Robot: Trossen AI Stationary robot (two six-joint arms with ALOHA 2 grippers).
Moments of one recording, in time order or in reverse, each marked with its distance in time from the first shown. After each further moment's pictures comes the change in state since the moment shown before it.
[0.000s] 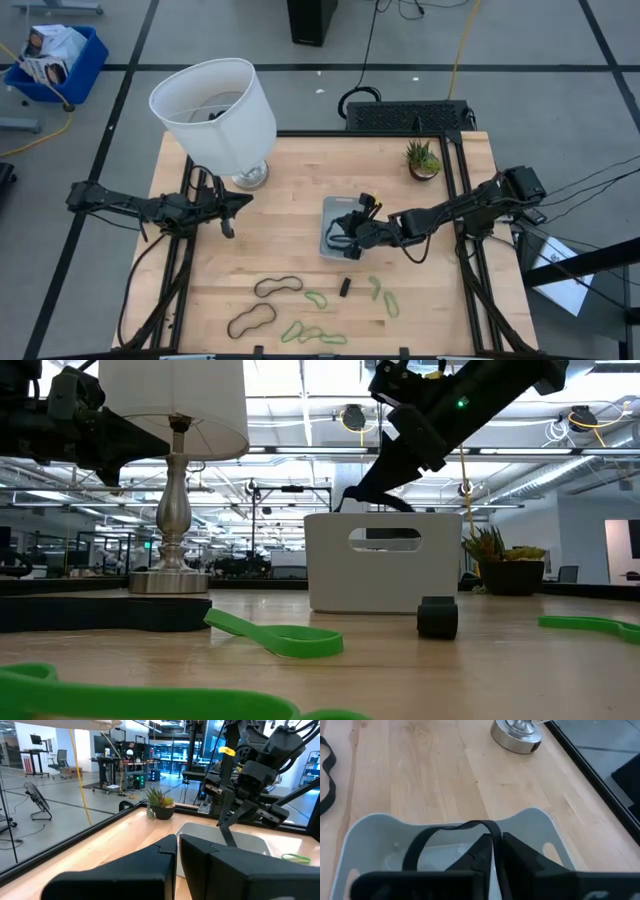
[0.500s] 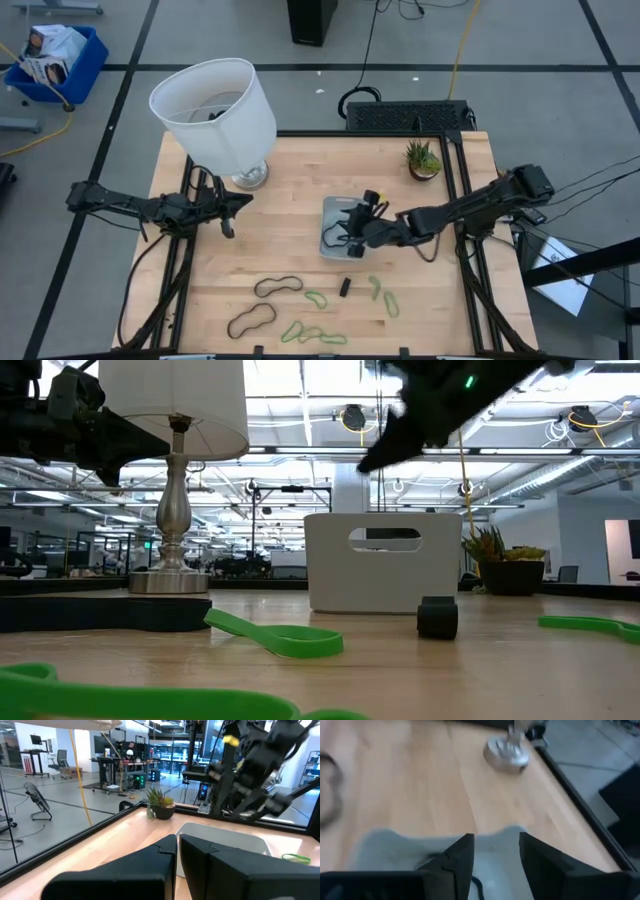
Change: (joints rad) left arm 0.000 0.000 0.000 0.000 0.000 0.008; right arm 0.034 -0.102 0.001 -0.012 0.054 -0.064
